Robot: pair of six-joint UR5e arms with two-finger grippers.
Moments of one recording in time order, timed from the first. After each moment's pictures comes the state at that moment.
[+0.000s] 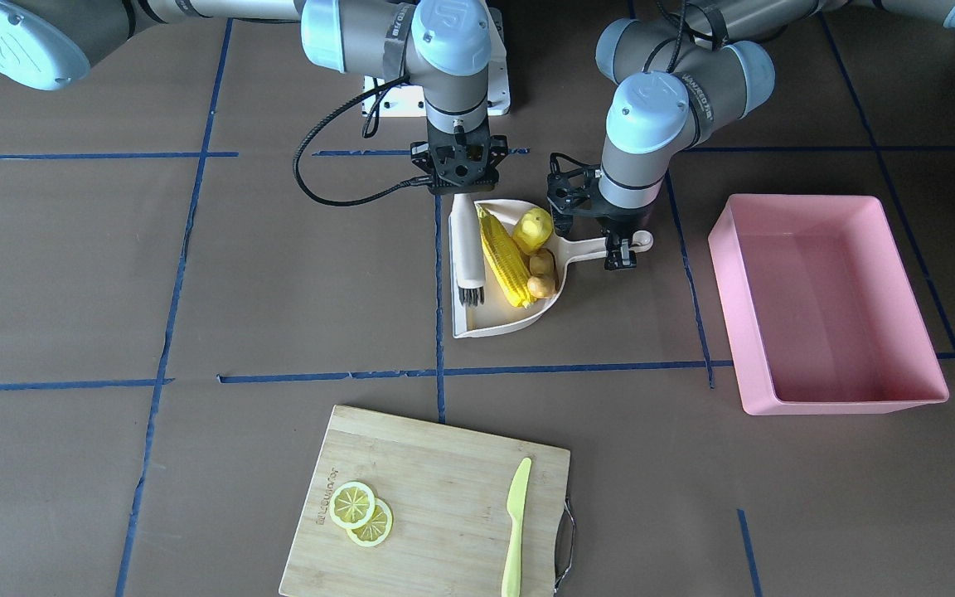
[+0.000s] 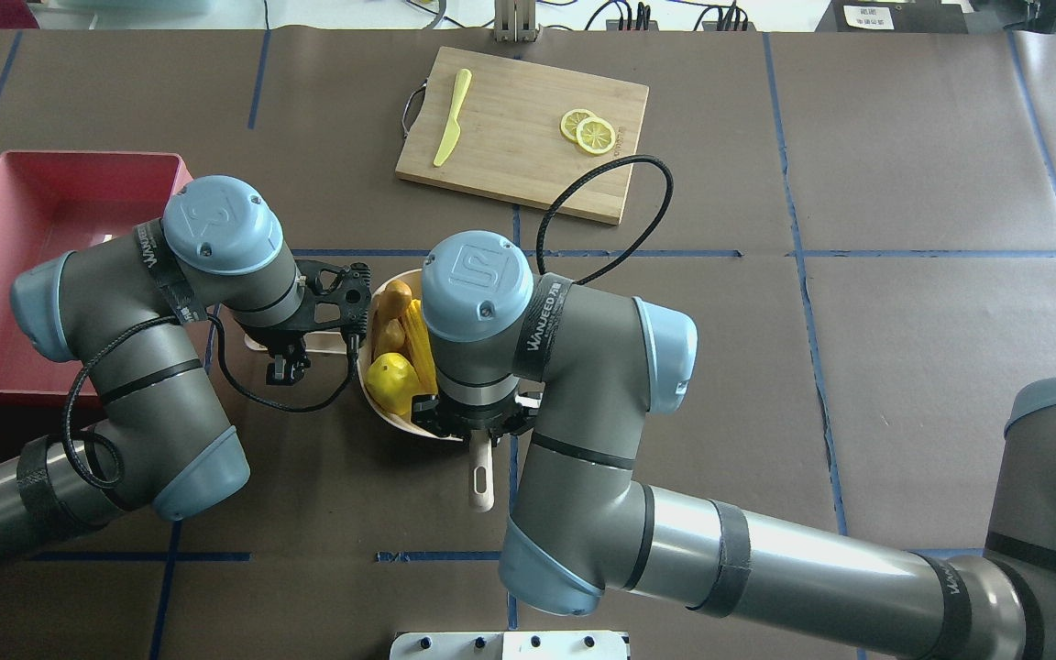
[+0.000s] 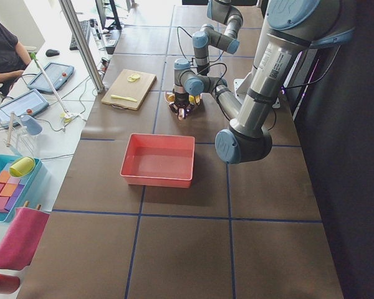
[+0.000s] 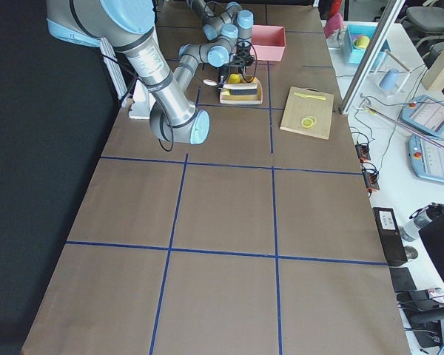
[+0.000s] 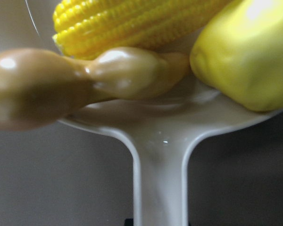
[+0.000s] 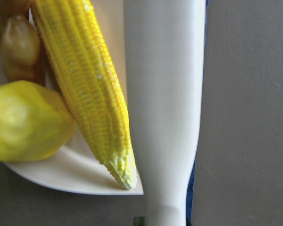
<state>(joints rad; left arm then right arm) -0.62 -2.05 -1.75 -1.52 -1.96 0.48 0.41 -0.72 1.61 -1.71 2.01 1.25</state>
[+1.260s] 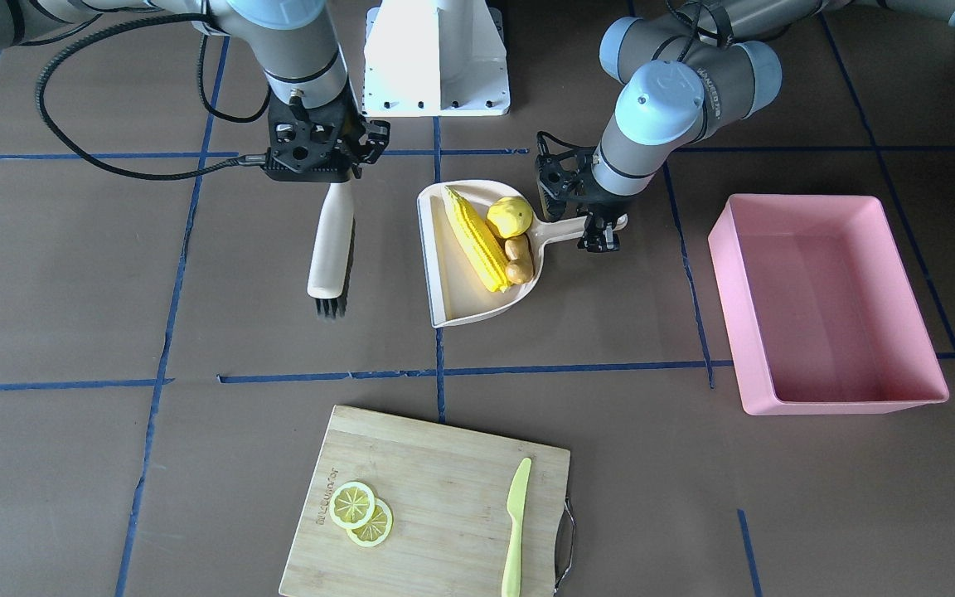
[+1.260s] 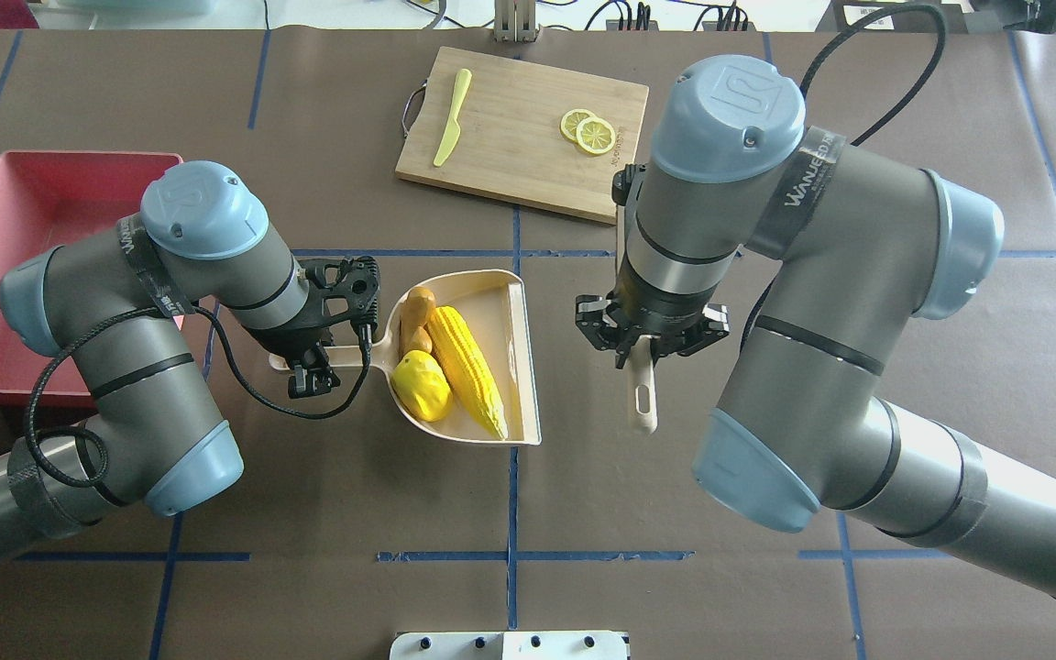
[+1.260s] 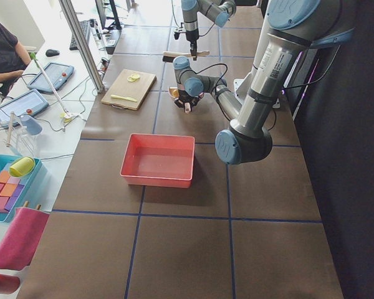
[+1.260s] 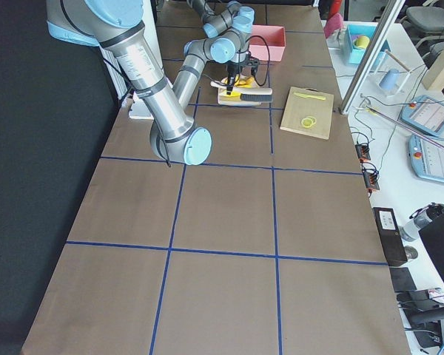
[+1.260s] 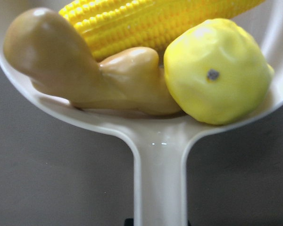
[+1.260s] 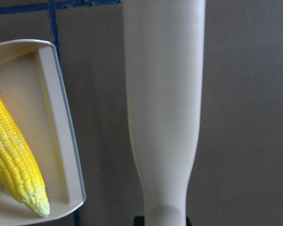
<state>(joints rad) -0.63 -2.04 -1.76 -1.62 -2.12 0.34 0.64 -0.90 1.97 -2.04 2.11 1.14</state>
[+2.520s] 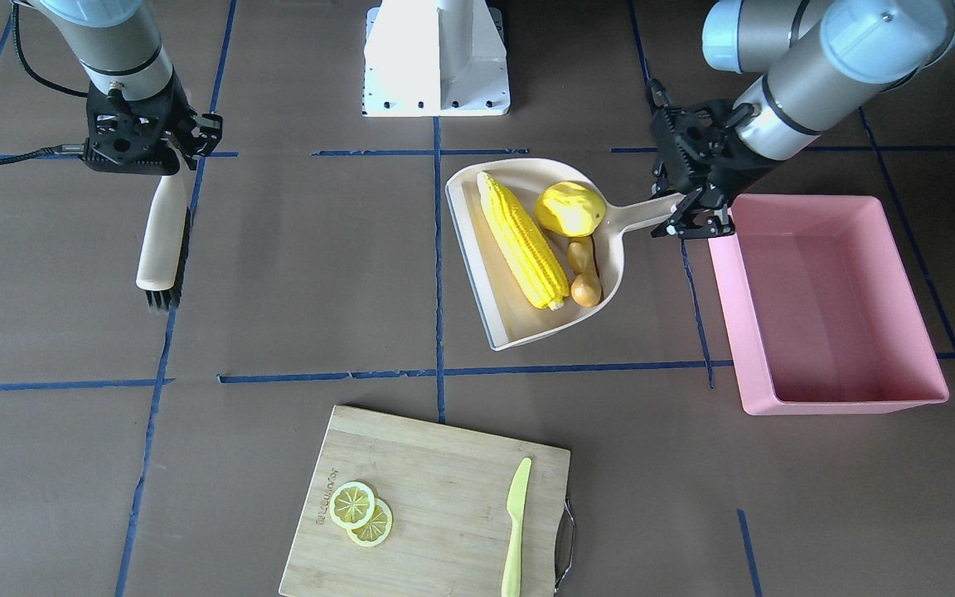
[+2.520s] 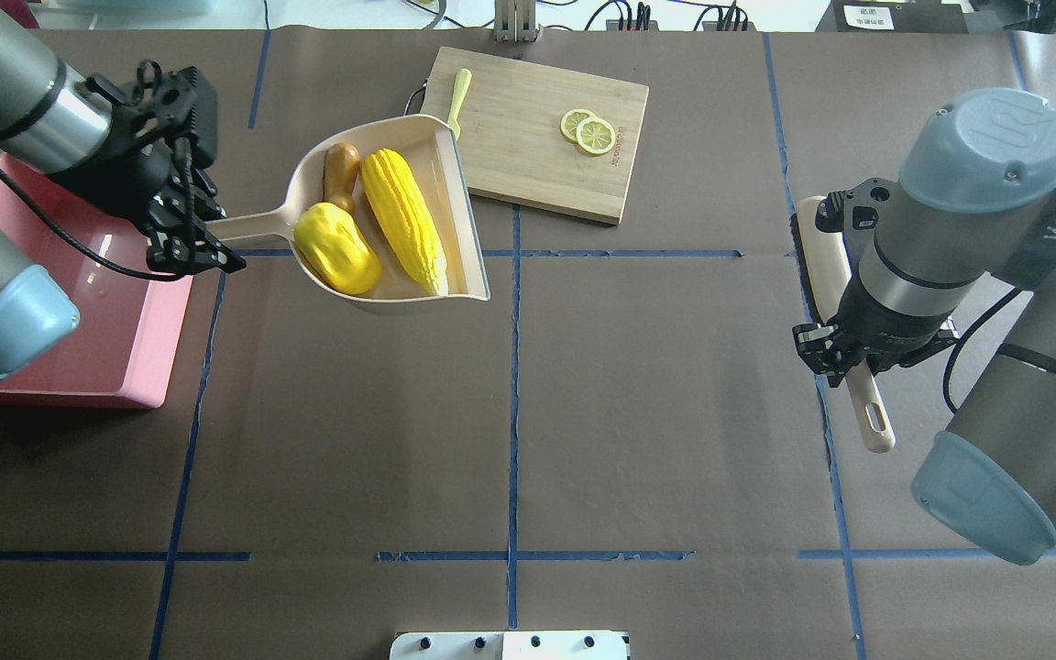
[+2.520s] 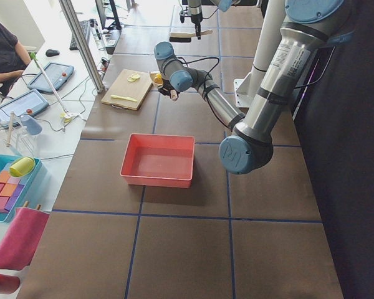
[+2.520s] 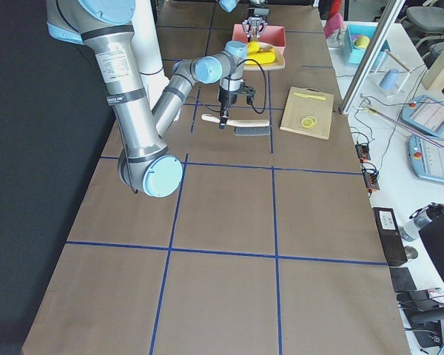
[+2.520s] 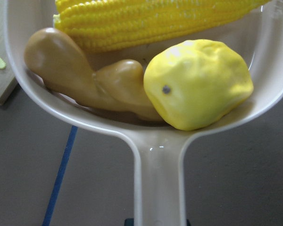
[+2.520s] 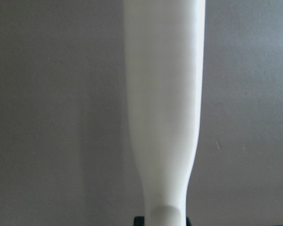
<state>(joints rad) -0.98 -1.95 -1.92 -1.66 -2.42 0.35 0.74 -1.25 2.18 -2.13 2.07 0.86</state>
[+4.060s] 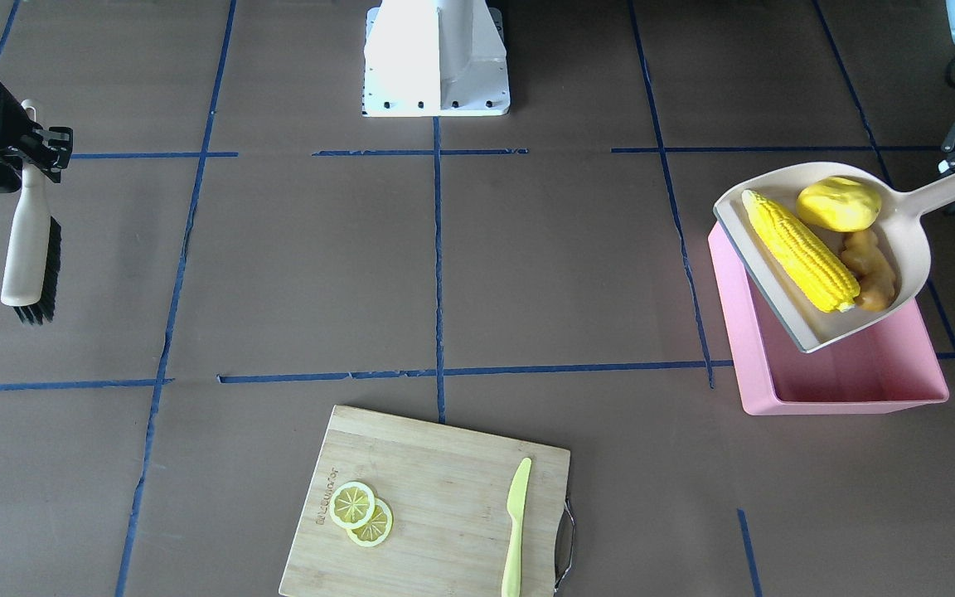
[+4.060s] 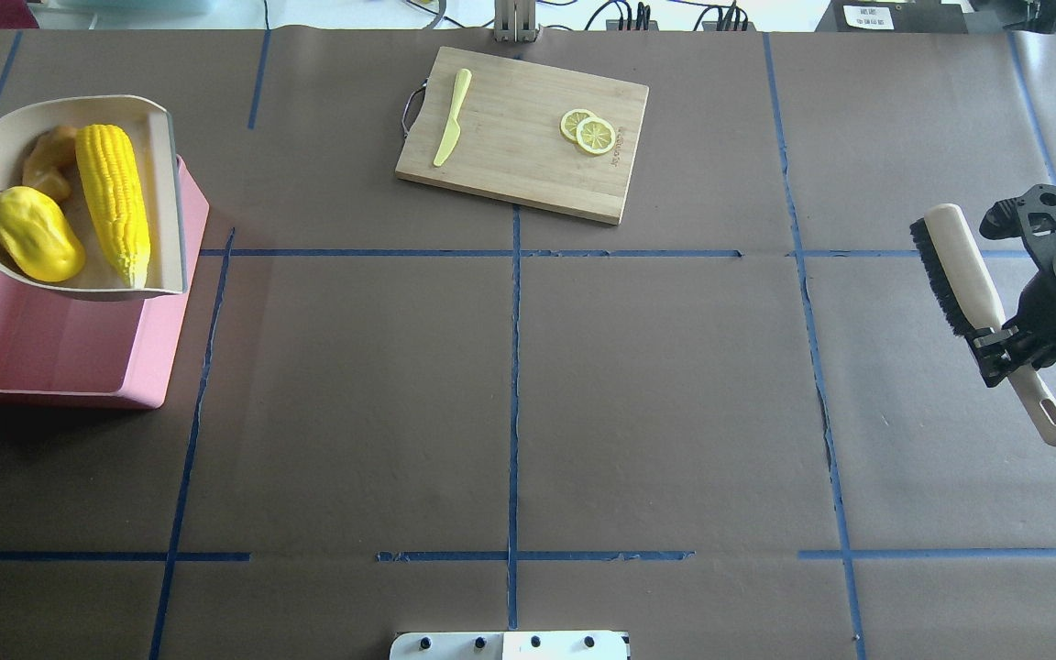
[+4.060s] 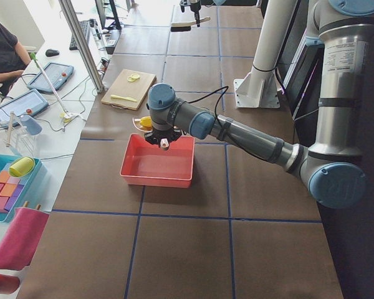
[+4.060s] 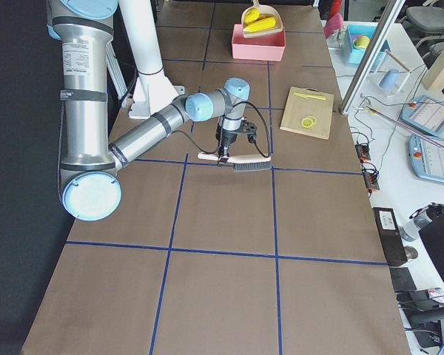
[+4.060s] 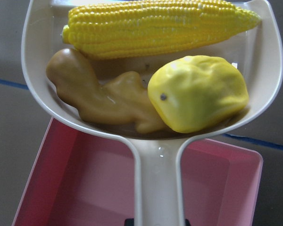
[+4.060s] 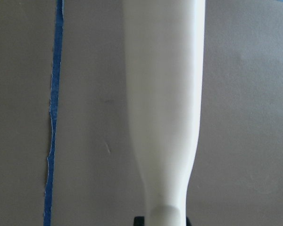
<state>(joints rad) -1.40 -1.53 -1.93 -1.65 -2.50 0.88 0.93 -1.59 2.18 -1.91 2.15 0.54</state>
